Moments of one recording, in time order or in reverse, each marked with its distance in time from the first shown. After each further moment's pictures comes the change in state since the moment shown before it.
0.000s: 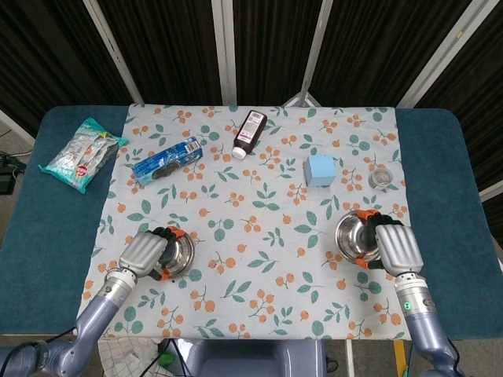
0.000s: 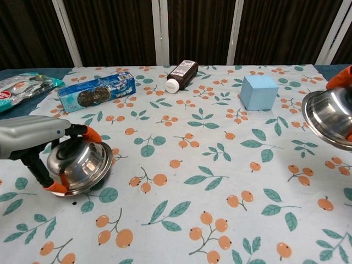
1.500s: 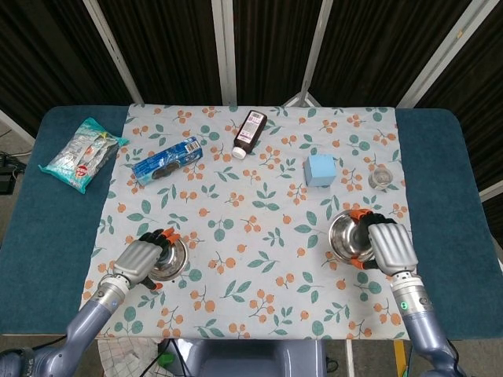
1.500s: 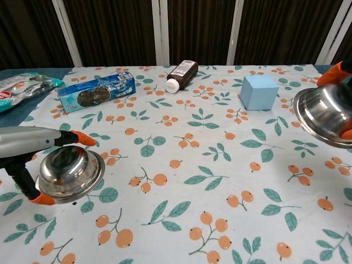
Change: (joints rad) left arm 0.047 0.078 -0.040 -0.094 -0.087 -0.122 0.046; right arm 0.009 0.020 0.005 -0.035 -0.025 -0.013 -0.020
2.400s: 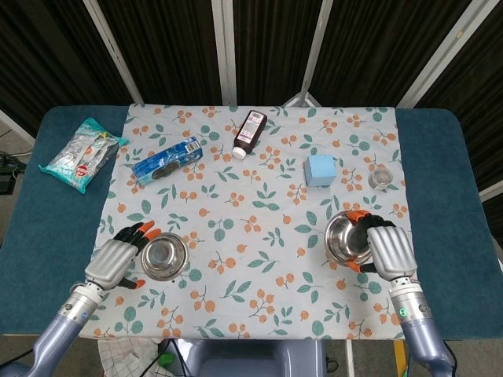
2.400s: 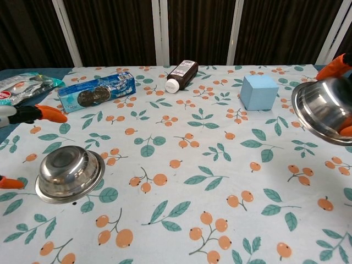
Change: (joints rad) left arm 0.165 0.095 -0.018 -0.004 0.349 0.083 -0.223; right arm -0.016 -0.004 -0.007 -0.059 -0.026 0.038 -0.016
